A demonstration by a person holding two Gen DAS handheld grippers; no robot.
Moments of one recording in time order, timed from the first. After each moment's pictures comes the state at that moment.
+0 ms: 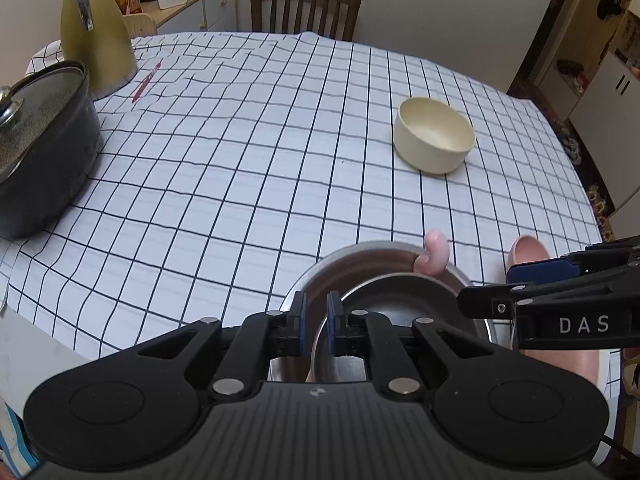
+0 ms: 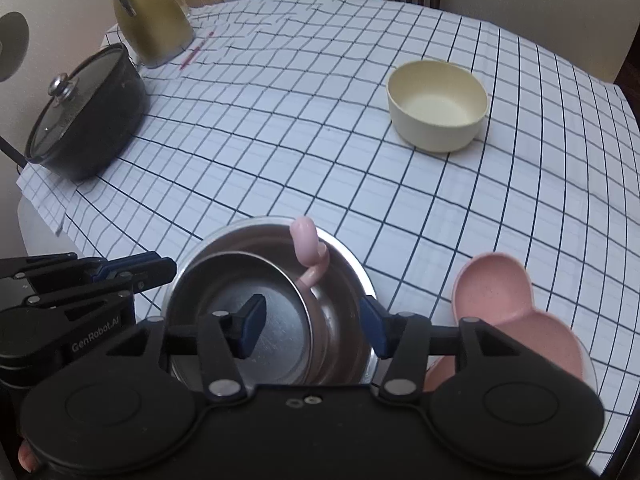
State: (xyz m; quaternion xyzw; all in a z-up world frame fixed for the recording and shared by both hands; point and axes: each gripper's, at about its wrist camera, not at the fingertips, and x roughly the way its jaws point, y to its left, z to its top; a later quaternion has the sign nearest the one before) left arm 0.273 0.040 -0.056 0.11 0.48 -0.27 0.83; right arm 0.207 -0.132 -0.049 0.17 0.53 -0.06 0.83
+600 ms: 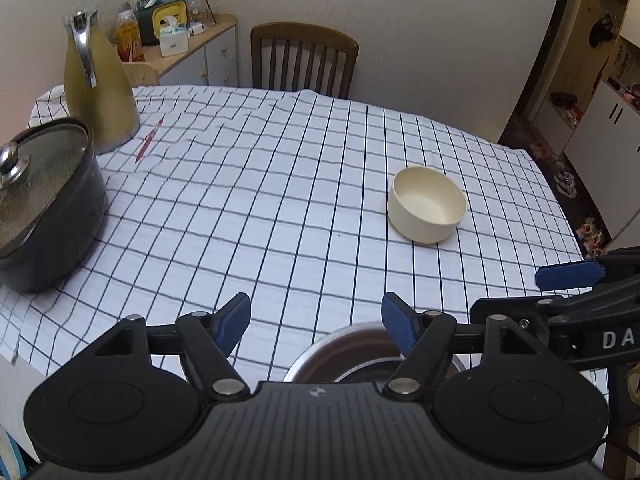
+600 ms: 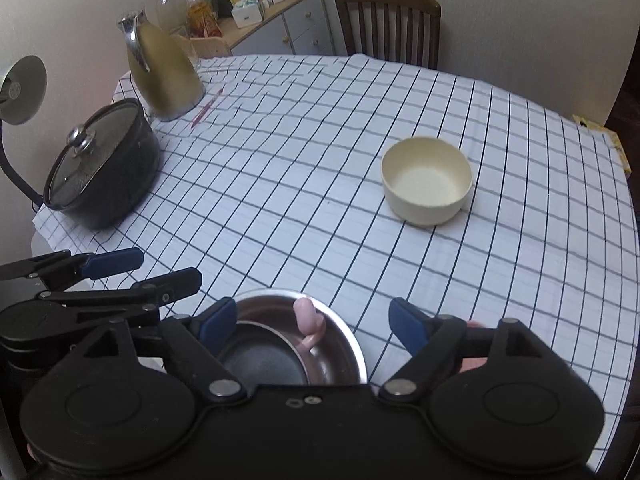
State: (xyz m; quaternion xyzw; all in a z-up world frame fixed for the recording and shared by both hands) left arm 0.297 0.027 -0.016 0.10 0.43 -0.28 0.85; right arm 0.216 -0.152 0.001 0.16 0.47 -0.06 0.86
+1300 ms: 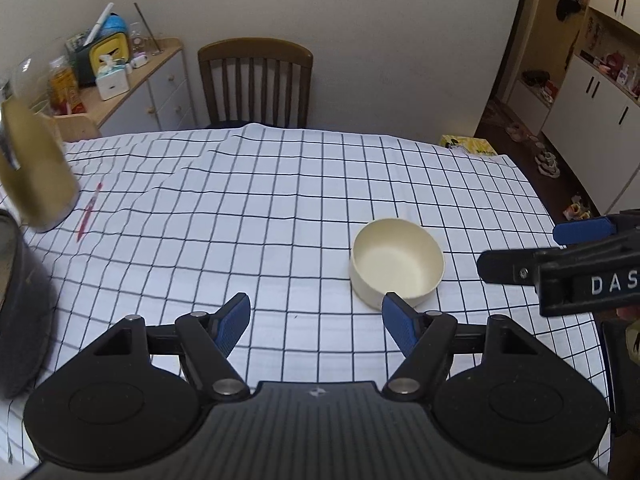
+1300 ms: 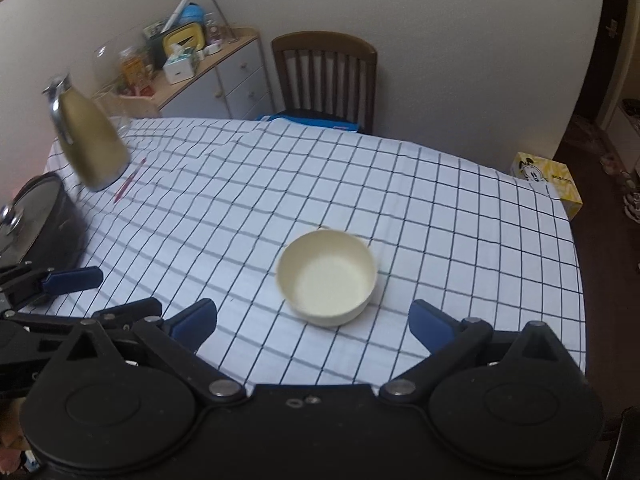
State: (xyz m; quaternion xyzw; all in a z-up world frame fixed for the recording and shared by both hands) left arm 0.360 -0.078 -0.011 0.14 0.41 -0.33 0.84; right arm 0.261 -0.246 0.012 0.14 0.43 -0.15 0.88
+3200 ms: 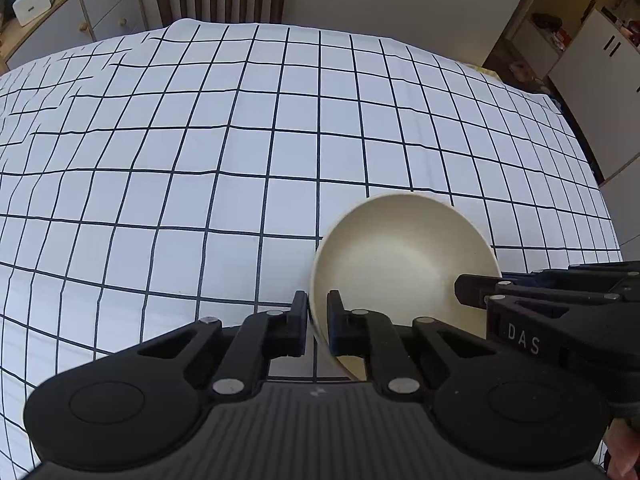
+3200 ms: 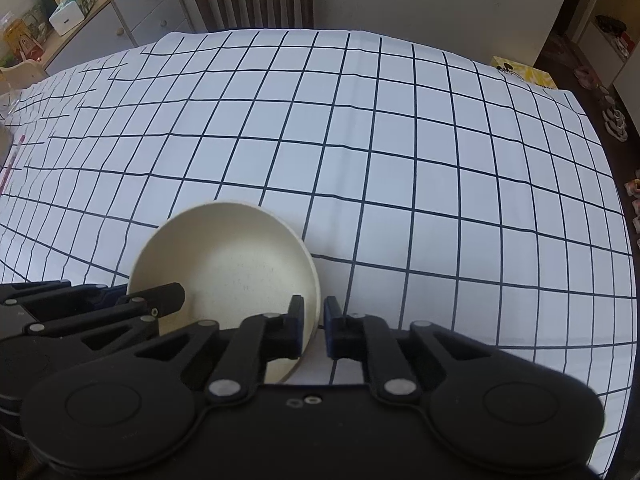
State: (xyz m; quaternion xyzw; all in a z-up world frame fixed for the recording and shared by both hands) left arm 0.446 -0.196 -0.147 0.16 0.53 -0.33 0.77; right arm 0.360 -0.317 -0.125 0.19 0.53 -0.20 0.80
